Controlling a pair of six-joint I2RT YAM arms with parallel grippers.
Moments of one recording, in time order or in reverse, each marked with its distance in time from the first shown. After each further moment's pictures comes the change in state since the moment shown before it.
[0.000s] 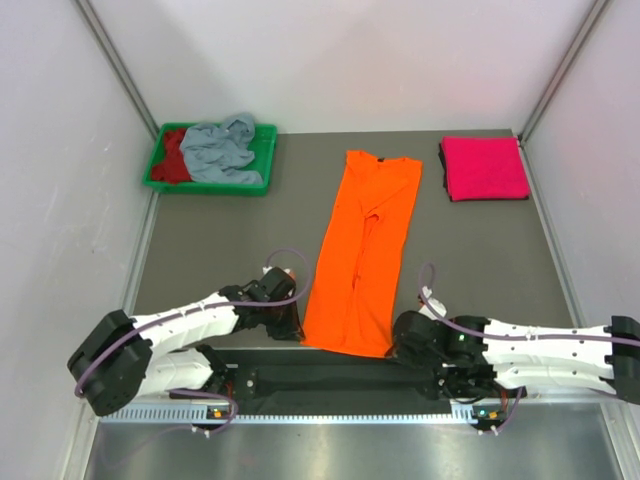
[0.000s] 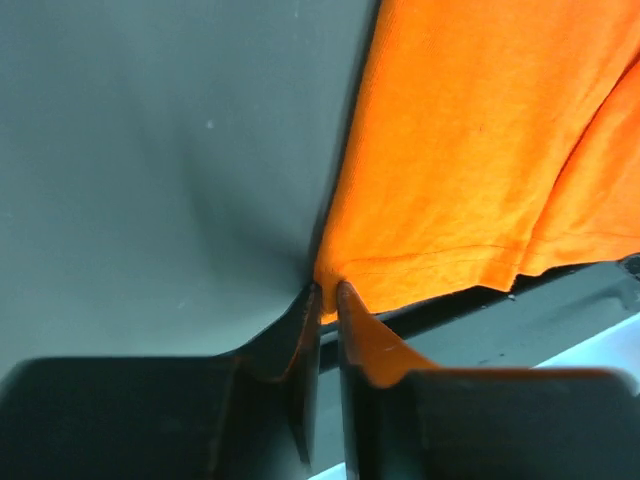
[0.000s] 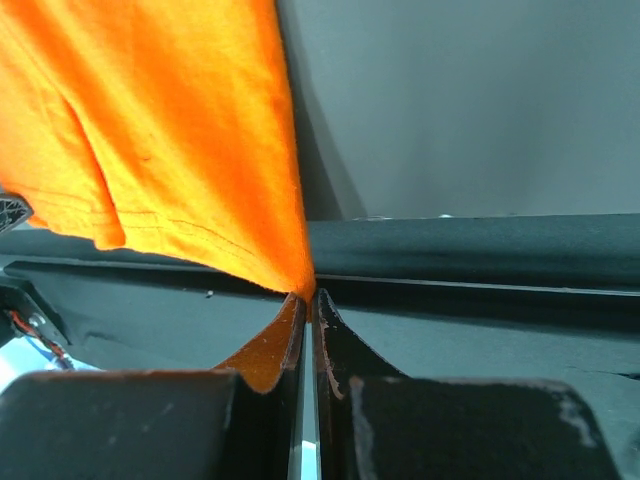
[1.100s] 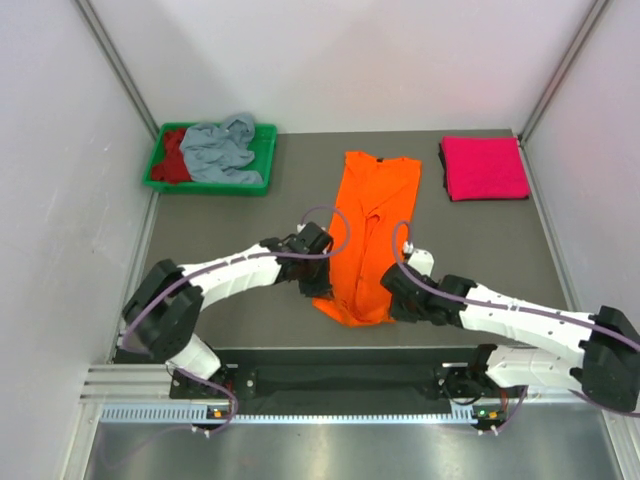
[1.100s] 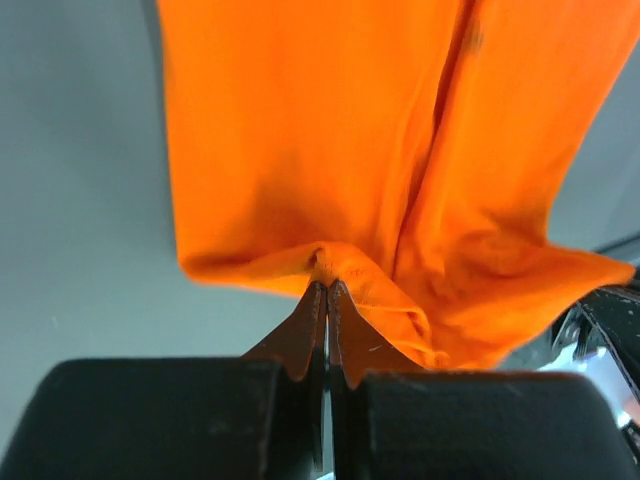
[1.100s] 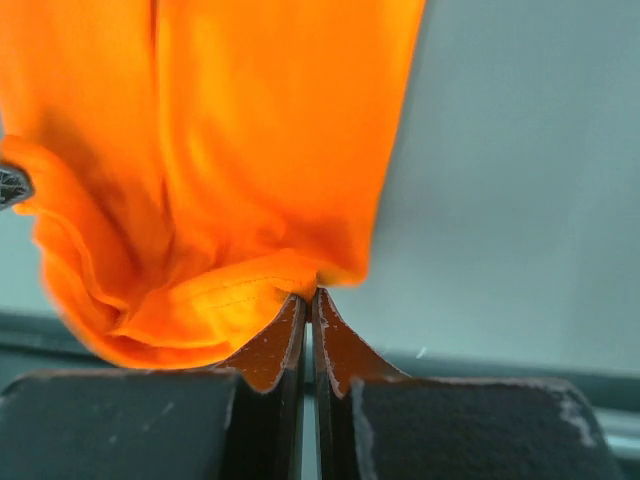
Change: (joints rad) left arm 0.005 0.356 0.447 -0.069 -0.034 0.067; right arm -0.246 0.208 0.300 -0.106 0.100 -0.527
